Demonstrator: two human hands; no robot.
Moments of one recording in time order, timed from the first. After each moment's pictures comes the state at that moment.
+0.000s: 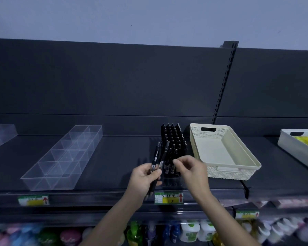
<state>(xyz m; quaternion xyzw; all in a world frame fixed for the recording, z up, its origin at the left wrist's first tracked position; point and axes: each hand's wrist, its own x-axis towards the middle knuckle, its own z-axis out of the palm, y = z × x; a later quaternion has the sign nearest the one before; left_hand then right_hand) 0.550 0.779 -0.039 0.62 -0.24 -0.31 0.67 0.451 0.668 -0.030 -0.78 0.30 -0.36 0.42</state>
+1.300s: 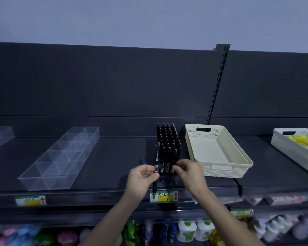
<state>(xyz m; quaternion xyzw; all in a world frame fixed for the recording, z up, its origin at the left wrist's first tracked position) 0.543 0.777 -0.045 0.68 -0.28 -0.23 0.64 0.444 0.649 -0.042 -0.83 0.35 -0.27 0.33</state>
